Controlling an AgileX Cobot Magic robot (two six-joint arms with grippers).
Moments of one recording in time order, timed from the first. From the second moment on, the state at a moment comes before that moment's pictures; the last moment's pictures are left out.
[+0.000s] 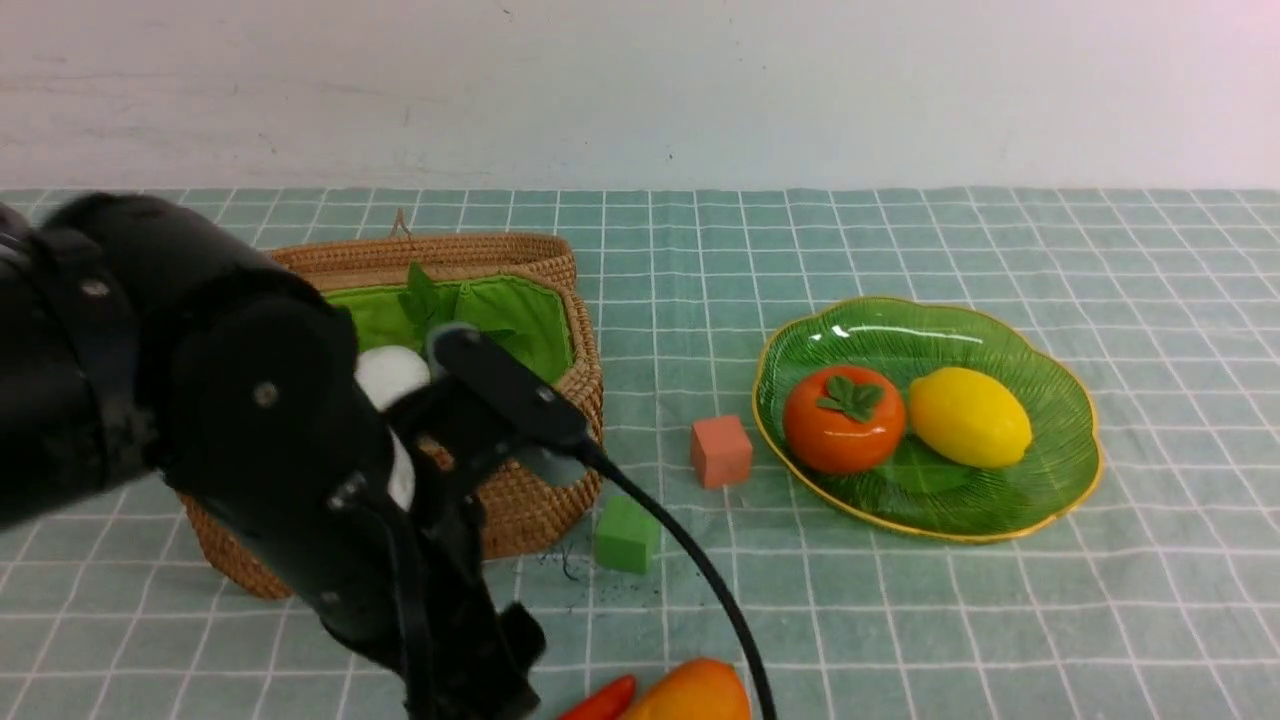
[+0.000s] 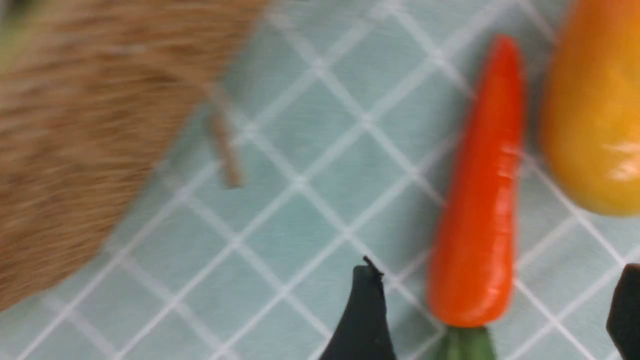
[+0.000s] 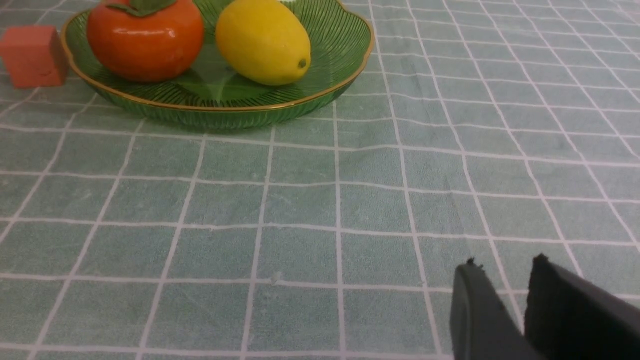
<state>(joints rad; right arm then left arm) -0.03 -0.01 0.02 0.01 0.39 -0.09 -0.68 1.42 -1.04 0.02 0.95 0.10</state>
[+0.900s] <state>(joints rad) -0.03 -0.01 0.02 0.01 0.39 -0.09 -0.68 1.65 -0.96 0.18 0.97 0.24</state>
